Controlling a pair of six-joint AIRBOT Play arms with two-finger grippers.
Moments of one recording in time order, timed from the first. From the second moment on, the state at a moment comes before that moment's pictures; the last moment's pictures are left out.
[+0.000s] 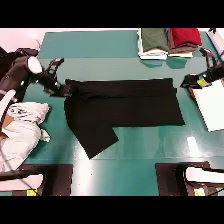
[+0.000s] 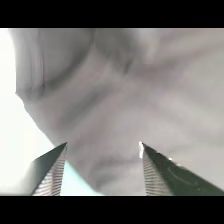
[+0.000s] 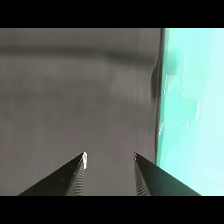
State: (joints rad) left arm -0.13 -1.34 1.23 1.34 -1.25 -1.54; right arm -0.28 -1.35 1.31 -1.25 1.28 1.31
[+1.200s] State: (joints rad) left arm -0.13 -0.97 0.49 0.83 -0.90 -1.43; right arm -0.35 -1.09 1.00 -1.10 1.31 1.29
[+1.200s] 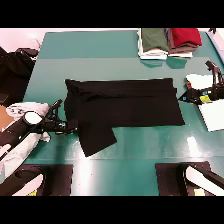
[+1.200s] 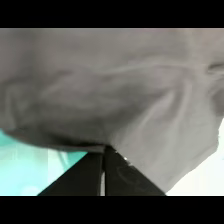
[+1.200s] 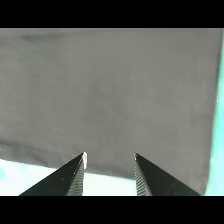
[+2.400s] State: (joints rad) left arm -0.13 -0.76 0.67 1.16 -1.27 -1.49; right arm -0.41 -1.07 0.78 -1.14 1.26 1.21
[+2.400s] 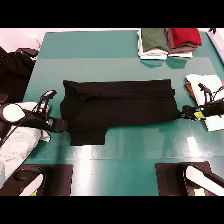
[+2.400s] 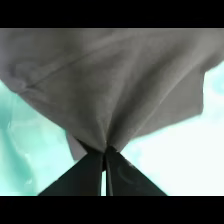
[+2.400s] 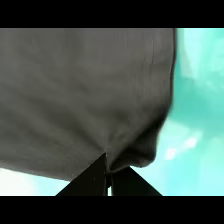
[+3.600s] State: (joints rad) left arm -0.13 -1.22 1.10 1.26 -1.02 -1.48; right arm -0.22 -1.40 1.34 -1.23 1.31 1.33
